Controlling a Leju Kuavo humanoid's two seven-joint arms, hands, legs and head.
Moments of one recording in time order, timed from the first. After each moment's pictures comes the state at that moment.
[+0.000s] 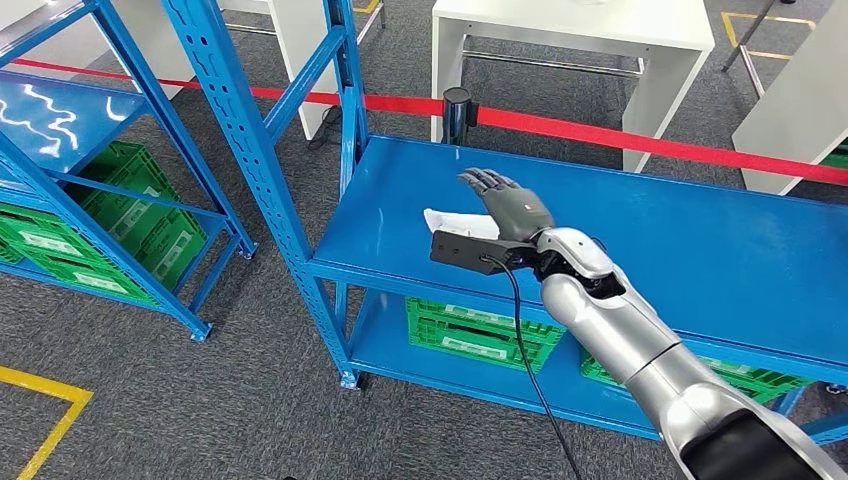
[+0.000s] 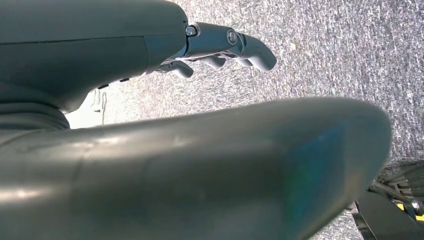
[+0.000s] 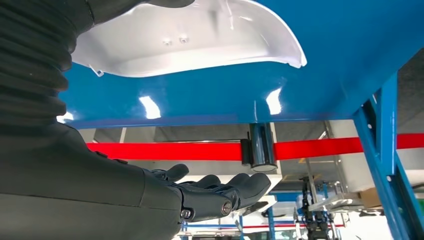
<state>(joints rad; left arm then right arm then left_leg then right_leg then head) -0.09 -0.08 -0.04 -0.18 -0.47 0.15 0.18 -0.80 -0.09 0.92 -0.98 0.62 0.03 -0.04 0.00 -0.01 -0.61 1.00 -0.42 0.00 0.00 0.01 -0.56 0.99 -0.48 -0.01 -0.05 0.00</state>
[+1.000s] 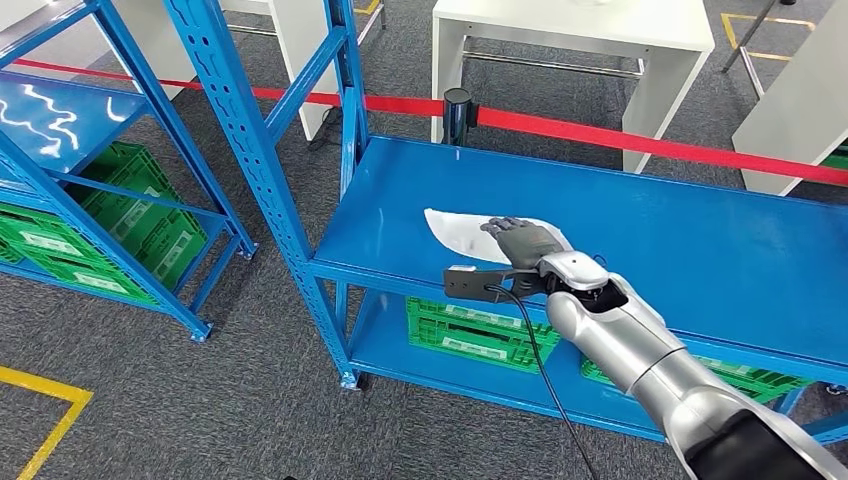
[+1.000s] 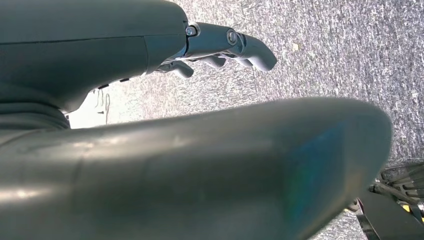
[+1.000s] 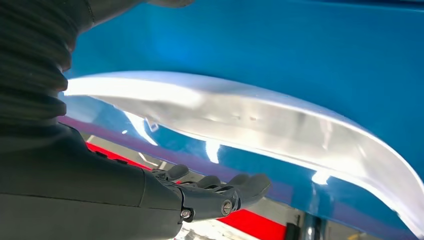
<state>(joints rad) -0.10 -0.08 -0.03 -0.18 -0.49 0.14 0.19 -0.81 -0.12 1.02 -0.87 0.73 0.22 0.09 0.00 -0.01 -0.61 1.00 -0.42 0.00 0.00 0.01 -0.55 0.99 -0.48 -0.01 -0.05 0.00</state>
